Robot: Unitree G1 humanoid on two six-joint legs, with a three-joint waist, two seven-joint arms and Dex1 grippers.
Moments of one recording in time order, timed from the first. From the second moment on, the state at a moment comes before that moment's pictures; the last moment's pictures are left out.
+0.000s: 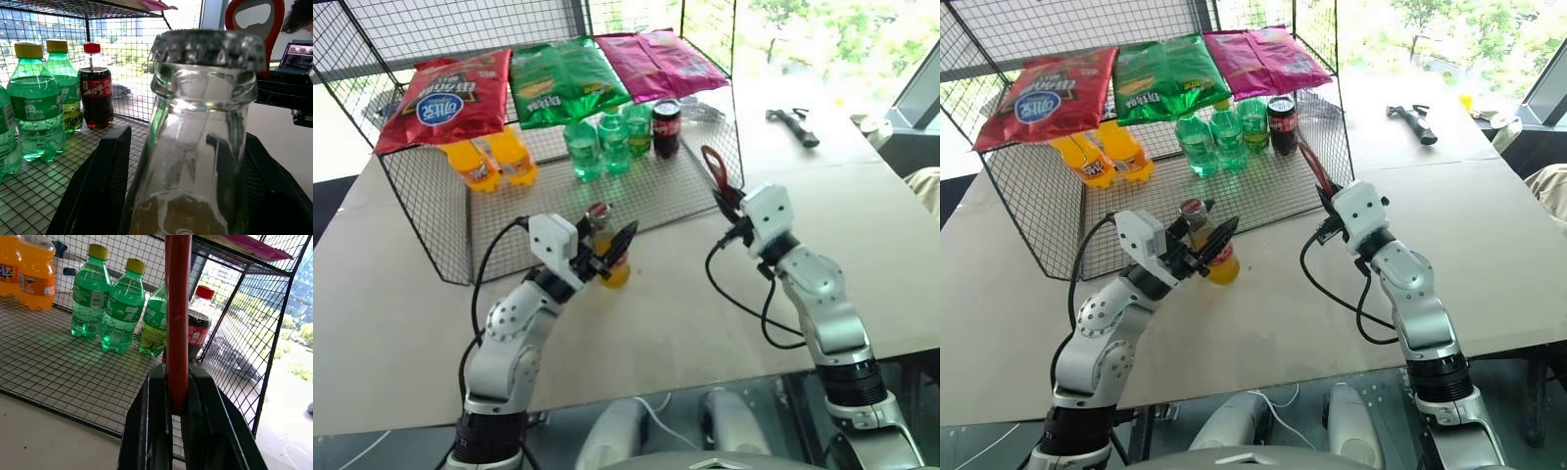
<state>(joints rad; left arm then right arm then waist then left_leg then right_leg) -0.07 0.31 0.03 -0.38 -0.39 0.15 -0.54 -0.32 -0.27 0.11 -0.22 0.01 0.13 0.39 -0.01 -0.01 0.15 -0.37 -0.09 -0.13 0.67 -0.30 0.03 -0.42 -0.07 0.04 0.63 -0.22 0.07</state>
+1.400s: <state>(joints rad) -0.08 0.41 0.07 -0.37 -0.48 0.20 -0.68 -0.65 -0.23 0.44 0.35 -0.54 -0.65 0.20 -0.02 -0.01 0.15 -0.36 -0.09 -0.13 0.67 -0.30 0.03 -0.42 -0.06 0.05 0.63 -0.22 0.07</state>
